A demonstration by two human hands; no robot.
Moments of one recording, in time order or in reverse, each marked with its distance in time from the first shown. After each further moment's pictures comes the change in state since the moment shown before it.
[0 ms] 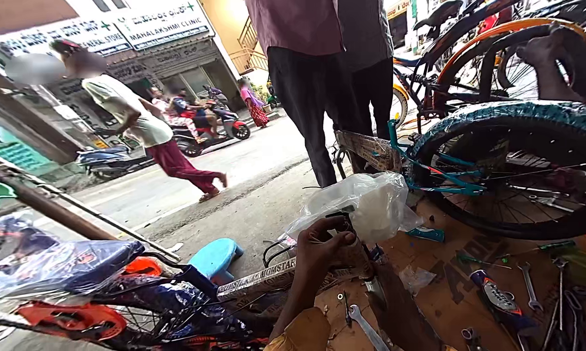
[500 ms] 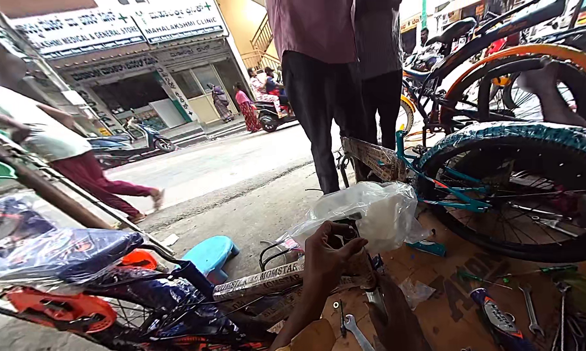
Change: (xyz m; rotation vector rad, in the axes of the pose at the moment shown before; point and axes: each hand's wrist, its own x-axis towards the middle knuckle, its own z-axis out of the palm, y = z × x) left_hand 0.000 0.007 0.010 0.302 0.119 -0.001; right_hand -0.003 0.001 0.001 -0.016 0.060 -0.079
